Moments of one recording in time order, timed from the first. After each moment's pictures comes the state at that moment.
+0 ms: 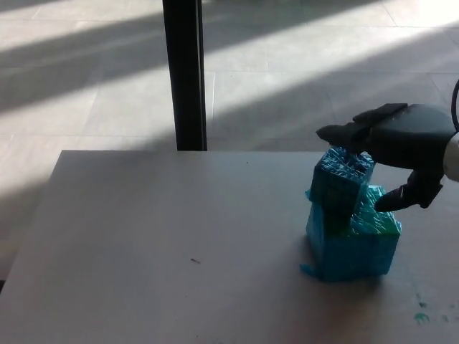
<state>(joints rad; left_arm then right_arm) 0.01 0.79 0.51 0.99 -0.26 0.22 -0.37 -0.92 -0.73 0.41 0.46 -0.72 -0.36 0.45</state>
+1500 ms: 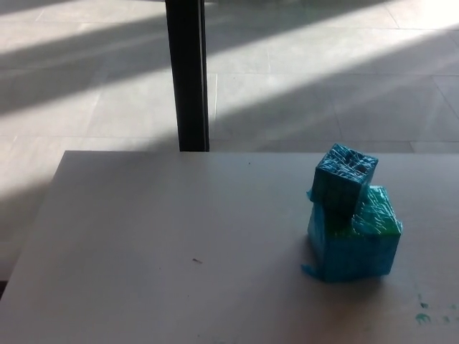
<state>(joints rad) 0.07 0.79 0.52 0.97 -0.26 0.22 -0.37 -0.38 -0.90 -0.48 0.62 -0.44 -0.25 0.15</state>
